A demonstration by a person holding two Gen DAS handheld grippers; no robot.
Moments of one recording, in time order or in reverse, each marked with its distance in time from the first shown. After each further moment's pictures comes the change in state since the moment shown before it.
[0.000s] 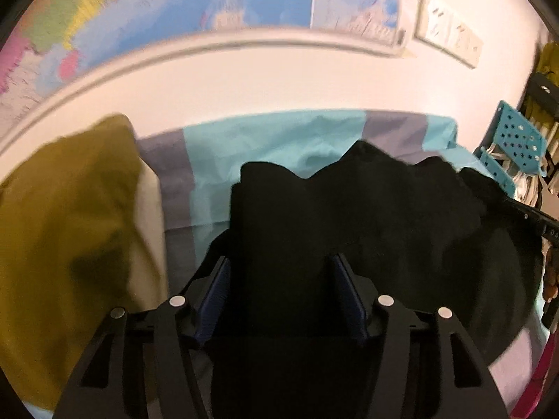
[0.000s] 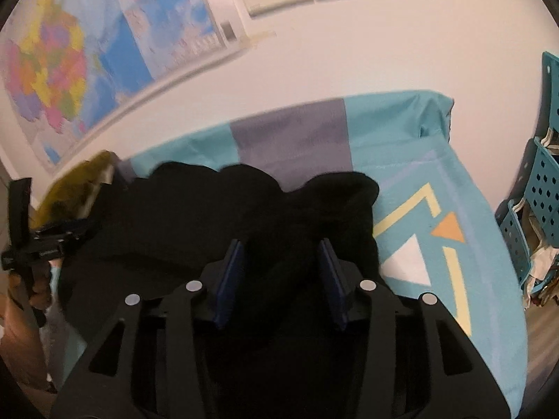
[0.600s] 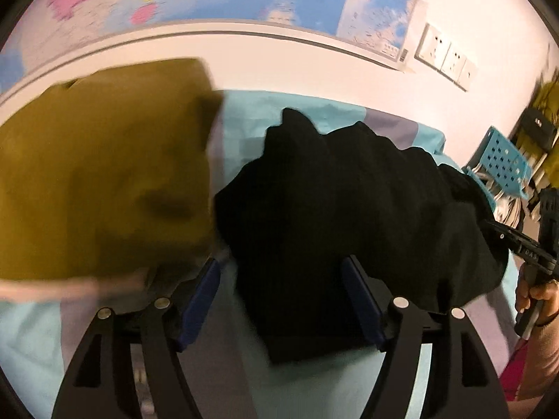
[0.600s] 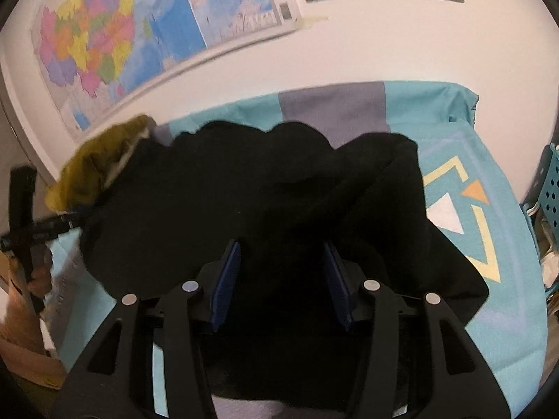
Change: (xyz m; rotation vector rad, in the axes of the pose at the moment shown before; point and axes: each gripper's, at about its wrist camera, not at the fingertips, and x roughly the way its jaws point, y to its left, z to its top) left arm -0.049 0.027 -0.074 -0.171 0.004 -0.073; right arm -0.012 0.032 -0.042 -0.075 0.039 0.085
